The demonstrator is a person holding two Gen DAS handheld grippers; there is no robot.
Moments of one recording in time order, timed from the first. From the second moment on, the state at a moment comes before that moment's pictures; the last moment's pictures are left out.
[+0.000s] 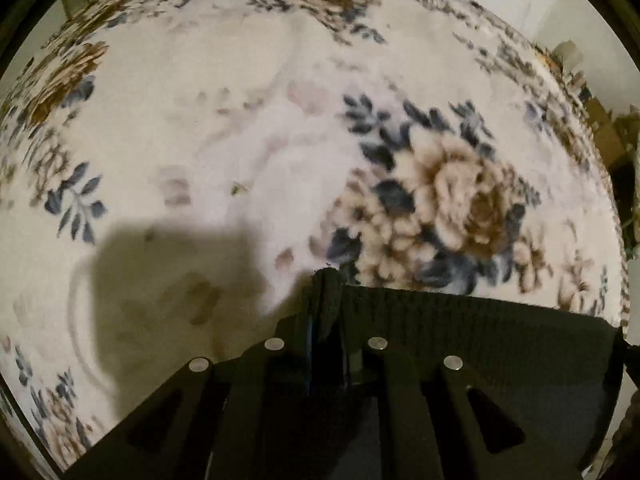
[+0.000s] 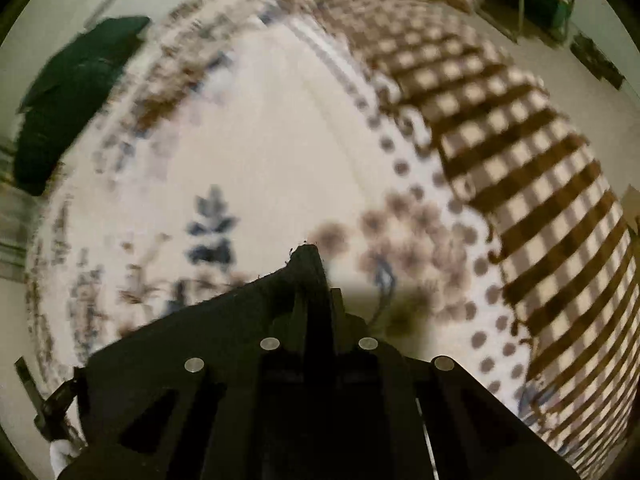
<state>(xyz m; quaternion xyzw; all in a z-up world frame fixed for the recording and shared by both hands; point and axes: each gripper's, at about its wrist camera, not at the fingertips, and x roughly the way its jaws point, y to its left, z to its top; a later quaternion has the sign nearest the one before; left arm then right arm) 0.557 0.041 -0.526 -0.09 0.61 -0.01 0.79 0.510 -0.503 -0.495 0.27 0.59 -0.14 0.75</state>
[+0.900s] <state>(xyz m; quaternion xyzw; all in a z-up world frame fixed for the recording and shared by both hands) 0.272 0.067 -0.505 -0.36 0.60 0.06 0.72 0.205 -0.463 -0.528 0.55 0.53 -0.10 0.64</state>
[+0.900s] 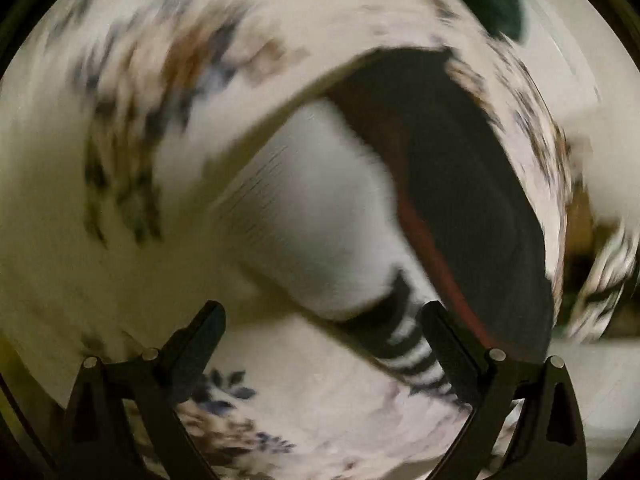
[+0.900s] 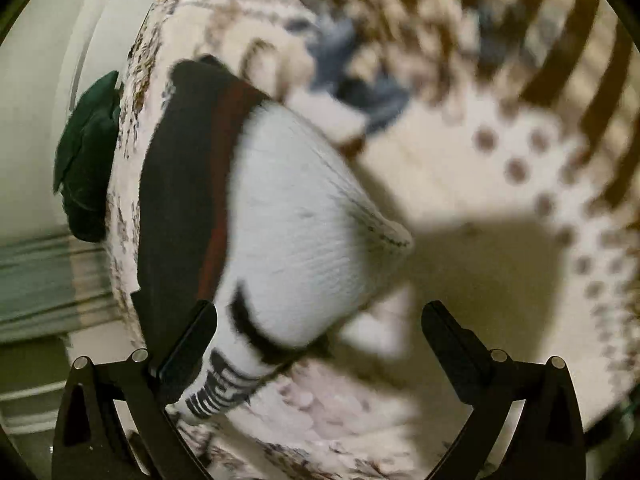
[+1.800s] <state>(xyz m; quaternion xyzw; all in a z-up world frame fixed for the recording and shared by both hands) 0.324 0.067 -0.464 -0.45 0.44 0.06 0.78 0.220 -0.450 -0.485 0.58 0.42 -0.10 0.69</state>
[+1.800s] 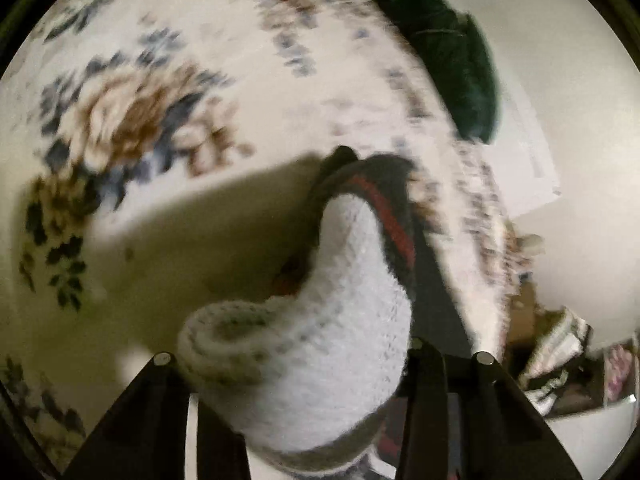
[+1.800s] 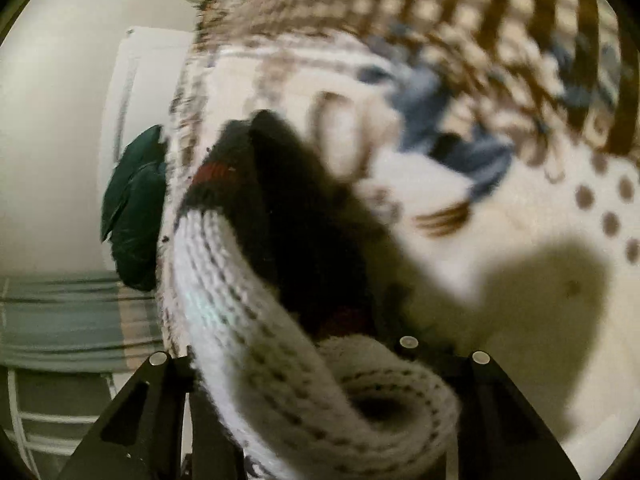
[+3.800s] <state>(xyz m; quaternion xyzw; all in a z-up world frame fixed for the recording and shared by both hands) 0.312 0.108 -0.510 -0.32 0.60 0.04 0.73 0.144 -0.423 -0.486 0.46 0.59 -0.17 0.64</state>
